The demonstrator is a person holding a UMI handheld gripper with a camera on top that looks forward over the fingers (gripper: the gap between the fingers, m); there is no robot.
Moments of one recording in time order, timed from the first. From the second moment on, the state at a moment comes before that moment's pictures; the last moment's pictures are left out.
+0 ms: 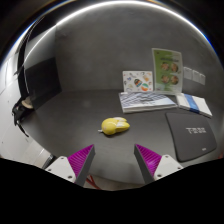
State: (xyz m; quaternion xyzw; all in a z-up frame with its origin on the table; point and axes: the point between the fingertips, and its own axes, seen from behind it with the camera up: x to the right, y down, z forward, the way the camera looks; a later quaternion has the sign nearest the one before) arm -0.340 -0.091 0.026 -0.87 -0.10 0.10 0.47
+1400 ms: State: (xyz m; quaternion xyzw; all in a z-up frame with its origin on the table) arm -0.086 0.053 0.151 -0.82 -0.01 -0.10 0.56
